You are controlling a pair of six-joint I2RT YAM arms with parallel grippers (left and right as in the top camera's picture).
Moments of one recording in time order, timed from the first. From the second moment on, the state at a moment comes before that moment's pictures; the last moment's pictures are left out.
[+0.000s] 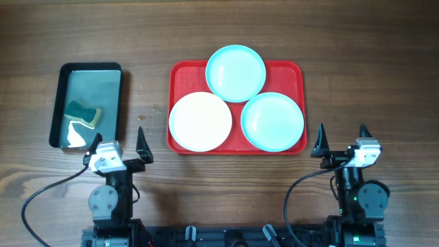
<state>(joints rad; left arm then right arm) 0.04 0.01 0.01 -0.07 -0.07 -0.10 -0.06 0.01 0.01 0.00 -0.05 0.04</state>
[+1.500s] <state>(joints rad) 0.04 0.22 0.30 0.26 0.60 -0.26 -0.06 0.01 0.01 0.00 -0.05 0.04</state>
